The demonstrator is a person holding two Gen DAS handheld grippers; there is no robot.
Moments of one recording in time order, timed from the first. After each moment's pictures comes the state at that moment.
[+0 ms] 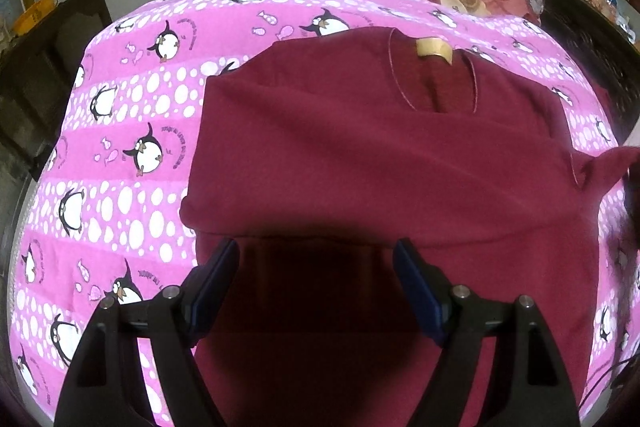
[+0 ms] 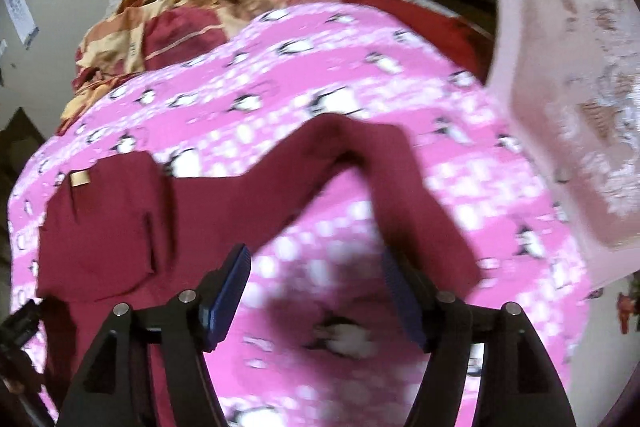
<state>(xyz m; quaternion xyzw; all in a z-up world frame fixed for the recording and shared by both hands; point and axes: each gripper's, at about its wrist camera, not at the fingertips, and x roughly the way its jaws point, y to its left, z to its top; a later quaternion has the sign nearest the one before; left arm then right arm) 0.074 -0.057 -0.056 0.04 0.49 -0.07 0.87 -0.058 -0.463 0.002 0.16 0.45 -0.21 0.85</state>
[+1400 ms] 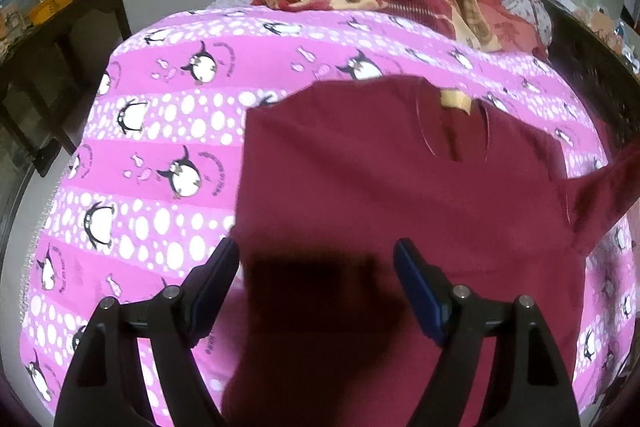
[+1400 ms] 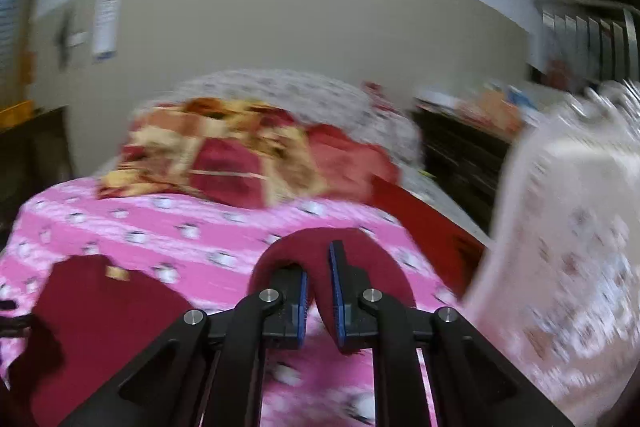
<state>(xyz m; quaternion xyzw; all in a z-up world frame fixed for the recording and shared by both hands) 0.083 -0.023 -0.022 0.01 0.46 -0.05 0.88 -0.022 -0.391 0.156 -0.04 0.23 -0.12 0.97</state>
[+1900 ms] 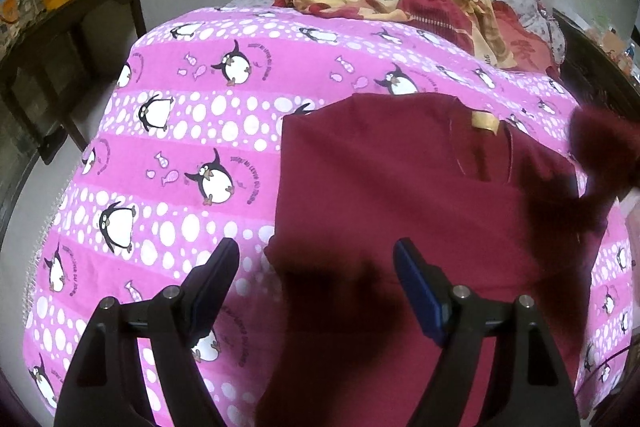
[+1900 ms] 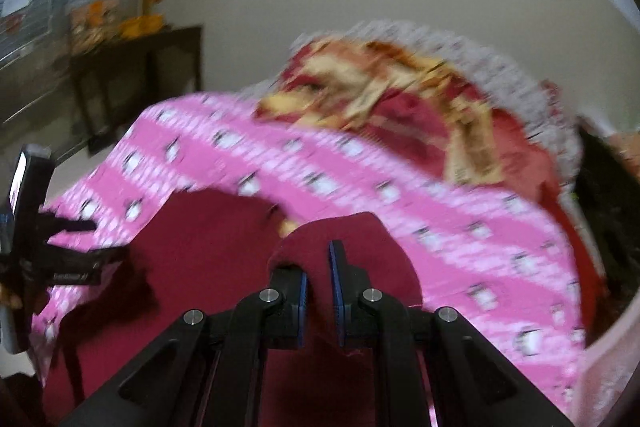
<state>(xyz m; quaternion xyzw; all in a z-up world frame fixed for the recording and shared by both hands) 0.092 0.008 -0.023 -0.02 0.46 -0.04 0.89 0.067 -0.215 0.048 -0.09 0.35 0.12 0.92</state>
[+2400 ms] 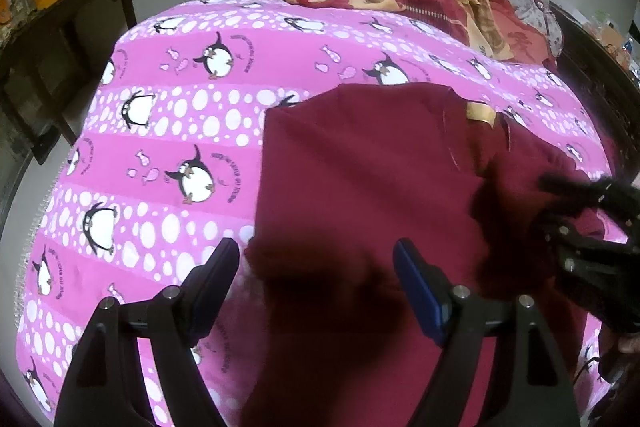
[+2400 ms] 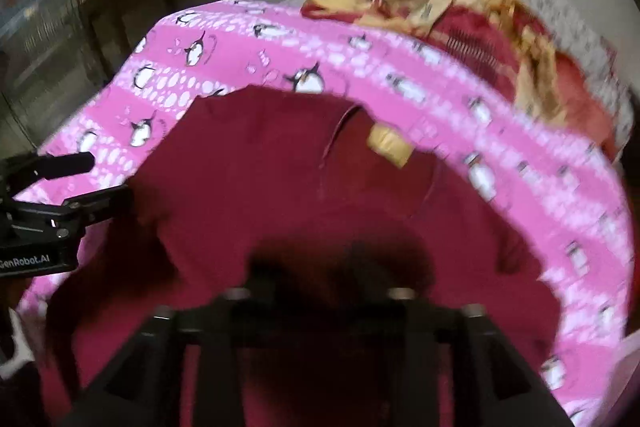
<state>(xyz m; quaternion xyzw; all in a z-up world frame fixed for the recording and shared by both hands) 0.101 -0.007 -0.031 -0.01 0.48 -0.05 0.88 0.094 -0.170 -0.022 -0.13 0.43 0.11 0.89</state>
